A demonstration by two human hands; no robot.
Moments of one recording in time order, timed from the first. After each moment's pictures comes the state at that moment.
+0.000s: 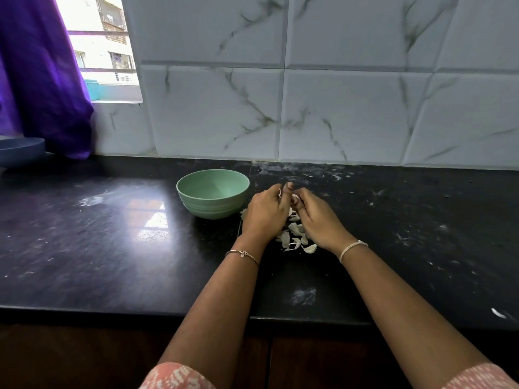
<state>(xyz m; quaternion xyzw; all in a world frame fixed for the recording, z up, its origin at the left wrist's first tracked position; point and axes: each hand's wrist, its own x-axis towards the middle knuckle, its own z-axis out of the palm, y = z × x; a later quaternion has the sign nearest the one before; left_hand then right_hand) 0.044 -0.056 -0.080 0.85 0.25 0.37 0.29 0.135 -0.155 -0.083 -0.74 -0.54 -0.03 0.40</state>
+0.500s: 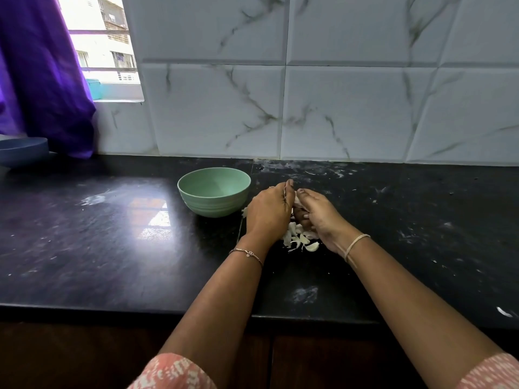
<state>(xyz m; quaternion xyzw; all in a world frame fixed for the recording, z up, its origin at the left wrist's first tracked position) 0.041 -0.069 -0.076 0.87 0.24 0.39 0.18 0.119 -0.152 -0.069 -0.62 -0.37 0.28 0.63</state>
